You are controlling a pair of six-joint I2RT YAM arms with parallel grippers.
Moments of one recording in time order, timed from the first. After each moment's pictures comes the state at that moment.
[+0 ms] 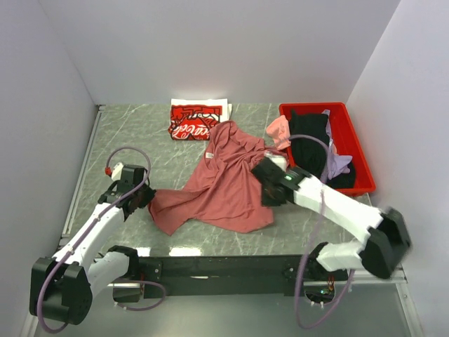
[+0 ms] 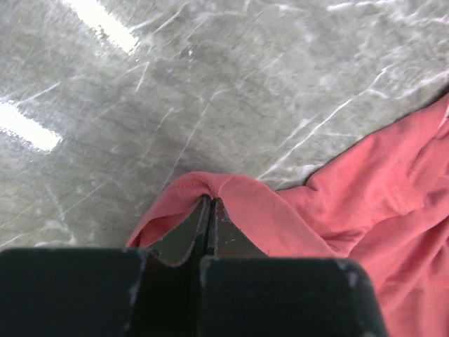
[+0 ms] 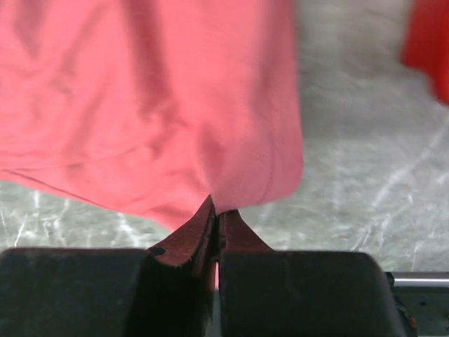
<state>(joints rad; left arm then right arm) -0.20 0.98 0.56 -0.48 -0.20 -0.98 0.72 1.21 0.91 -0.89 0.29 0.72</state>
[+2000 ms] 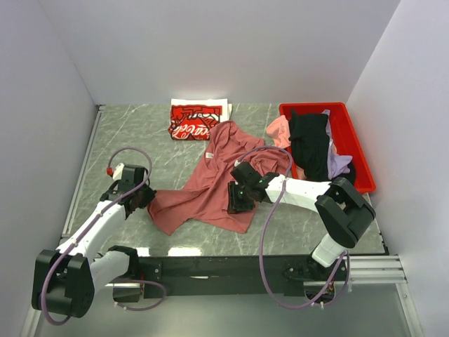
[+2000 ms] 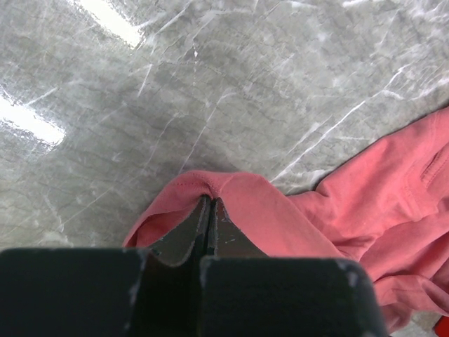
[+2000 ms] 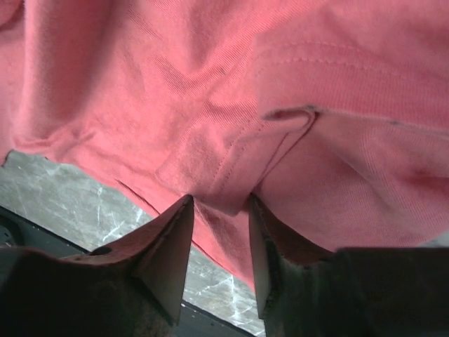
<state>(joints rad) -0.18 1.03 0.54 -0.43 -0.18 -0.96 0.78 1.62 0.90 -0.37 -0.12 0.70</state>
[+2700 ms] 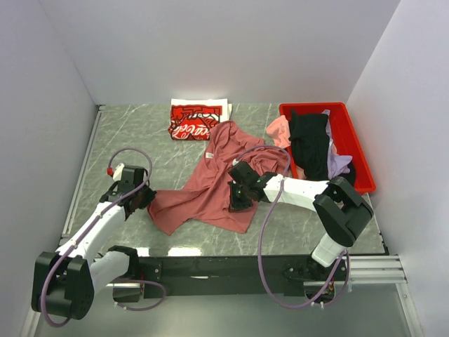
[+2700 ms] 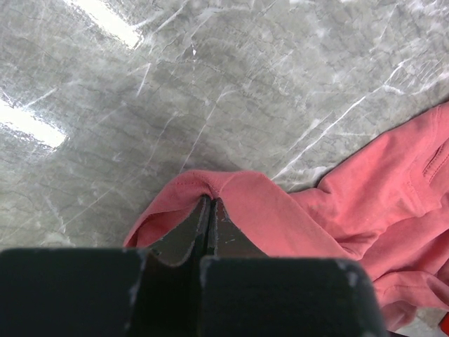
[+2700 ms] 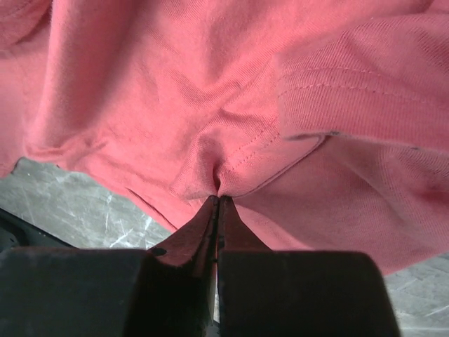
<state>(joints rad) -0.18 1.02 0.53 -0.42 -0.17 -0.94 0.80 1.64 0.91 -0.35 -0.10 0.70</state>
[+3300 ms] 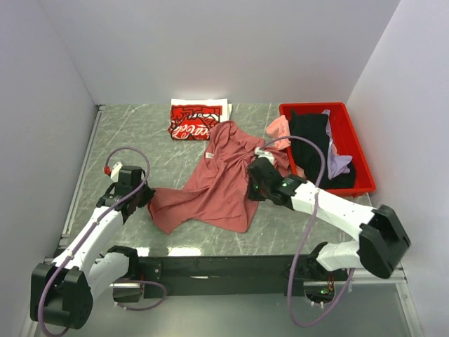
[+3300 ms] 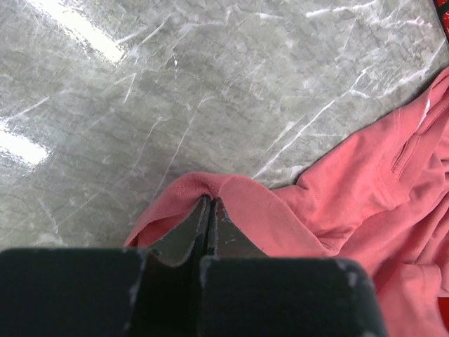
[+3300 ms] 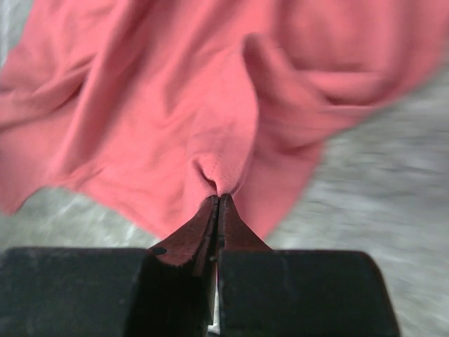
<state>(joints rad) -0.18 0.94 0.53 -0.42 -0.17 -0.94 0.76 1.32 0.85 -0.44 0.16 0.68</state>
